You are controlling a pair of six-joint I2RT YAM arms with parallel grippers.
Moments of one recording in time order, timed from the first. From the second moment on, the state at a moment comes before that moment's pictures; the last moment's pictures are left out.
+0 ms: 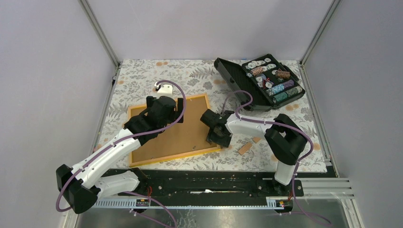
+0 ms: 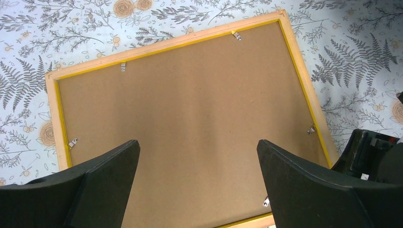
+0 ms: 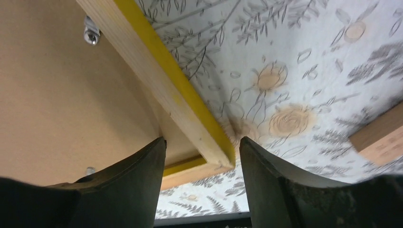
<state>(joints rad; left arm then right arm) -0.72 1.06 0.99 -0.60 -0.55 -0.39 0.90 1.81 1.17 -0.77 0.20 1.15</state>
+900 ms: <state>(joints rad) -0.72 1.10 1.11 -0.65 -0.47 -0.40 1.00 1.76 1.07 -0.76 0.06 1.68</state>
